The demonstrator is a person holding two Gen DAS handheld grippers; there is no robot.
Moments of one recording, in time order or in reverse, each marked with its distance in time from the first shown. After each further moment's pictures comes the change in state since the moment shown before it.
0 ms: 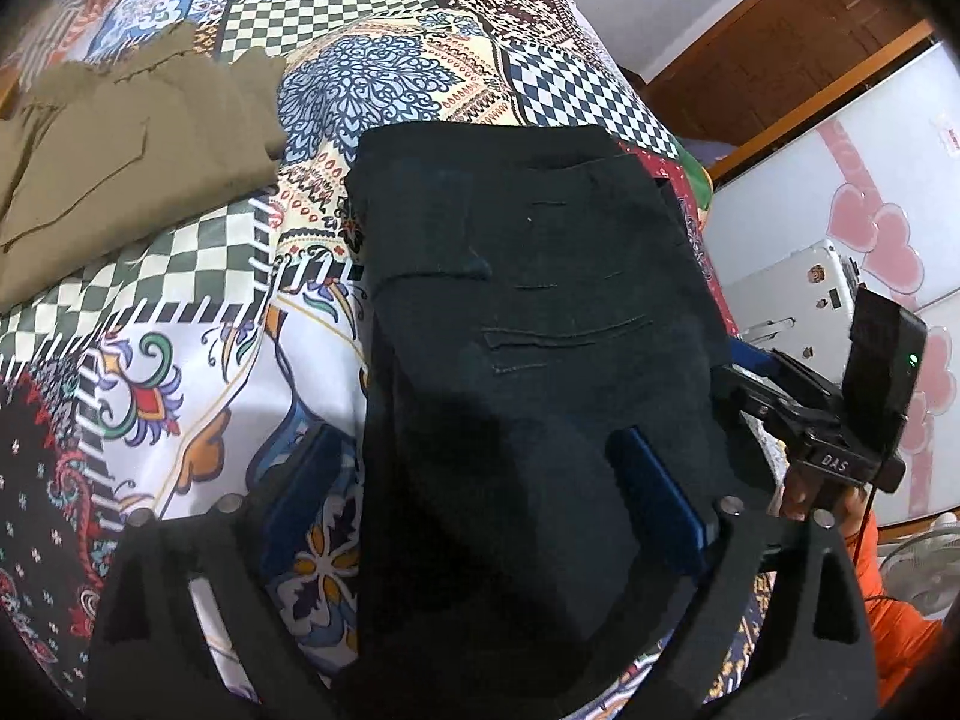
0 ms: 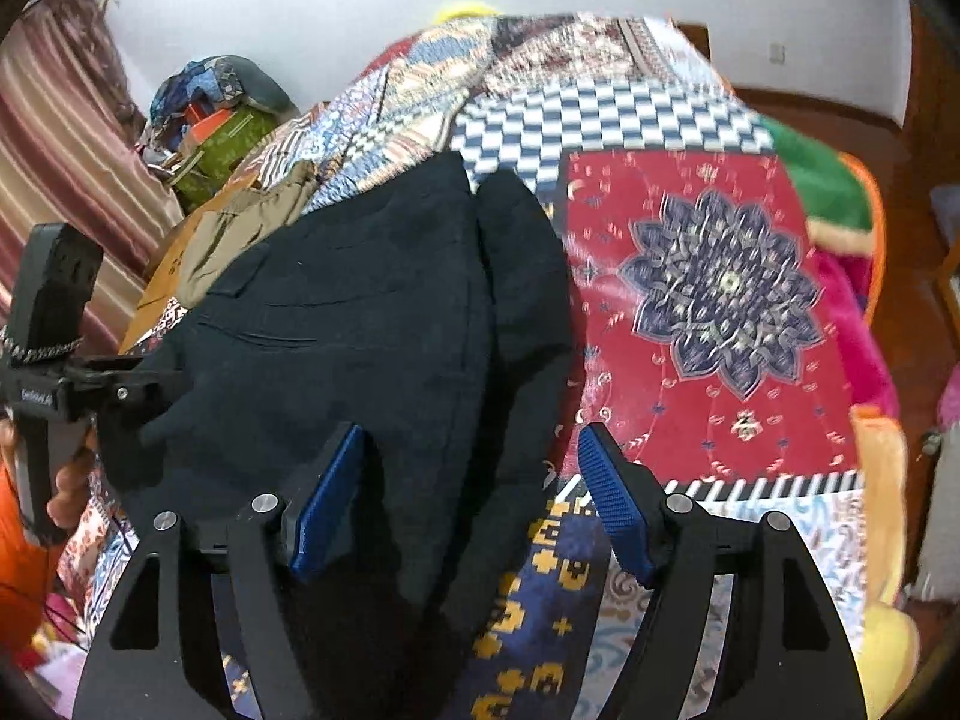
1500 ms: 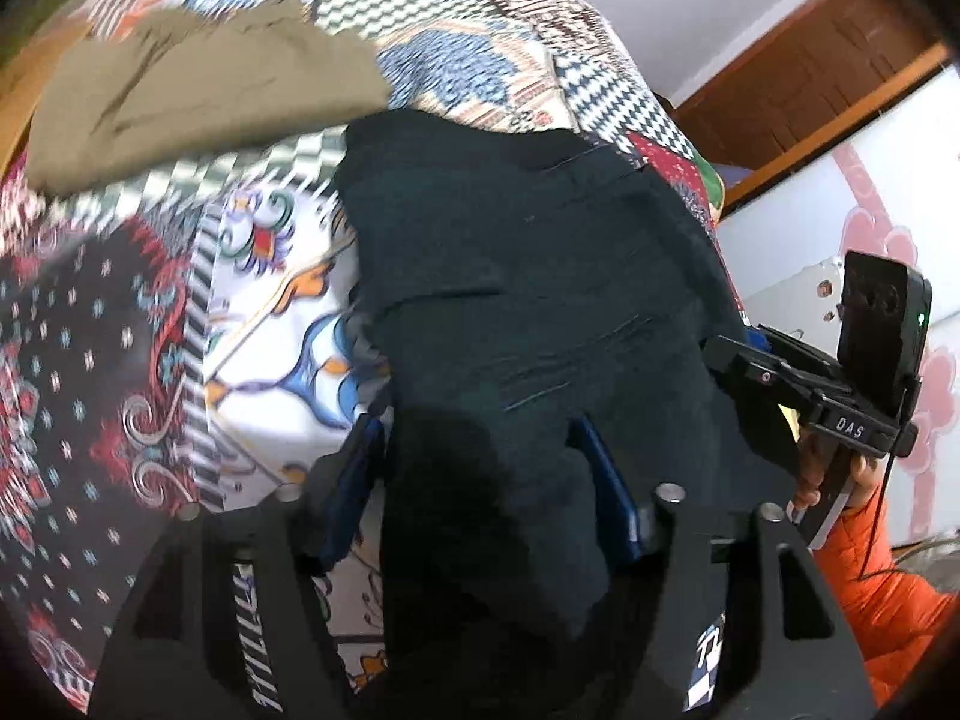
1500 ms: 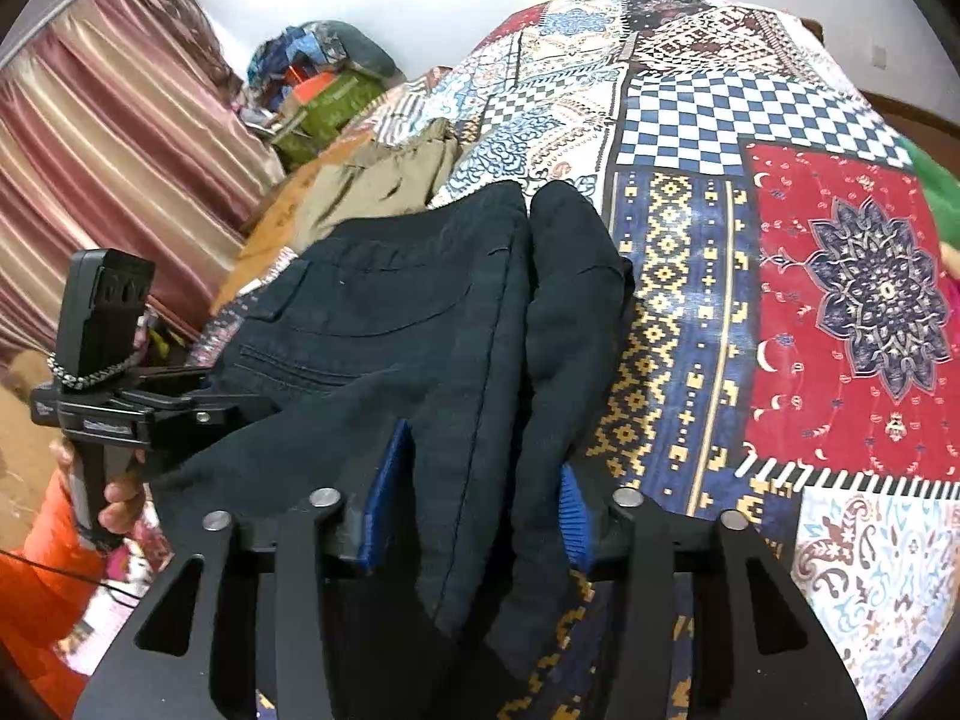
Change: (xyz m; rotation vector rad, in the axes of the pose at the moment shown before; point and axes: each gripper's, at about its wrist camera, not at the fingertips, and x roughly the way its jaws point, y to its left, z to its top) left arm -0.049 0.036 -0.069 -0.103 -0.037 0.015; right arm 0.008 0.064 -0.005 -0.101 0.066 0.208
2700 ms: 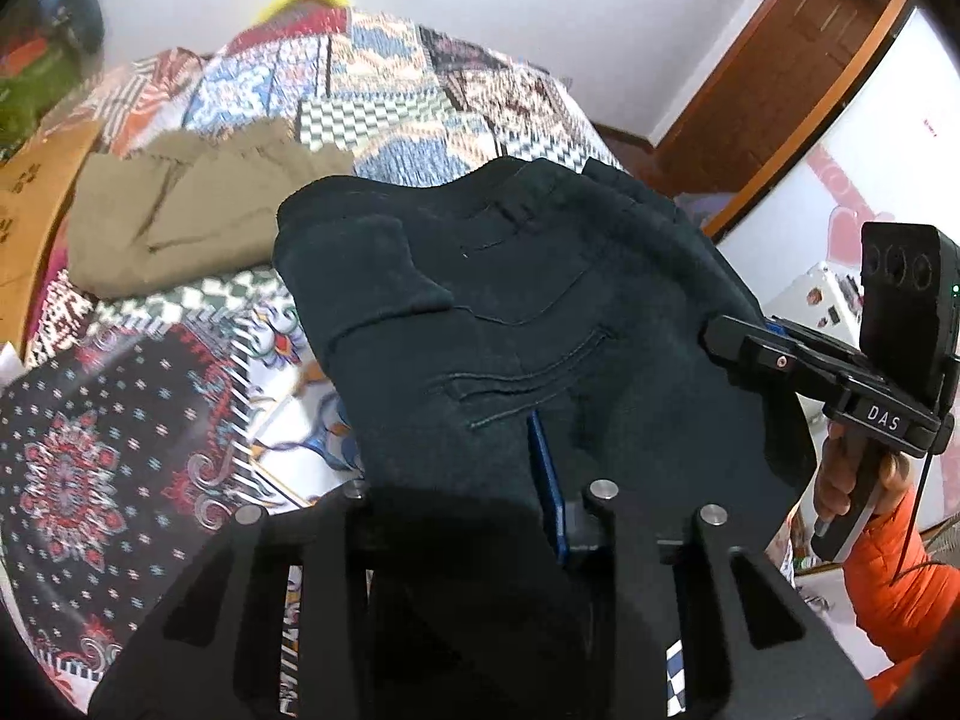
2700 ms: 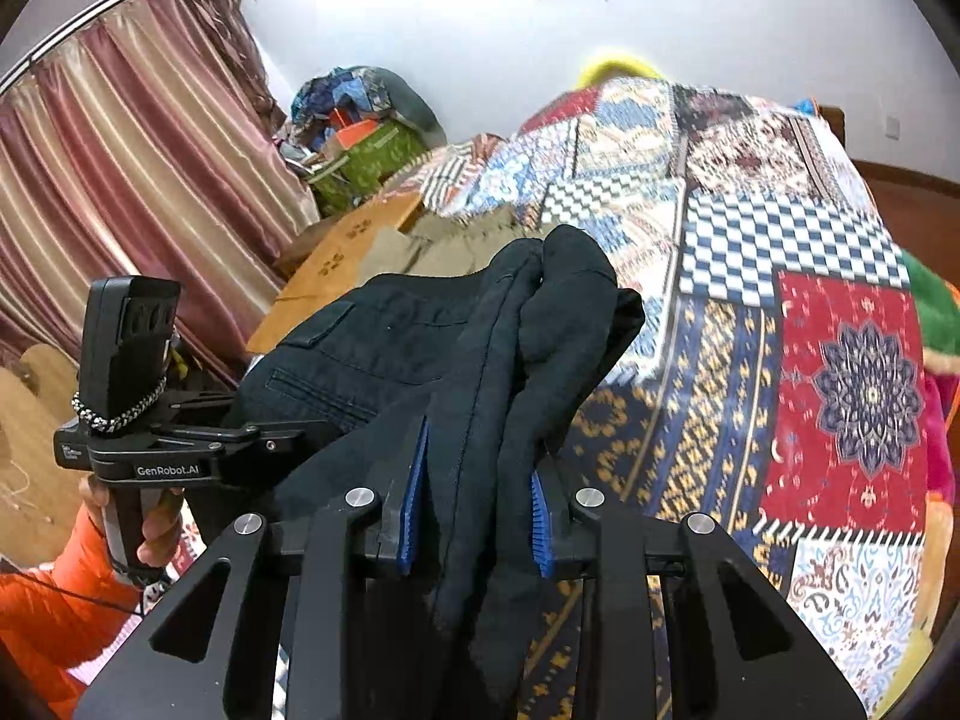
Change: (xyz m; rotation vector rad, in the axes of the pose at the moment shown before) left arm -0.068 -0.045 -0.003 0.136 -0.191 0.068; right arm -0.045 0.059 0.026 -0.082 -0.157 0.017
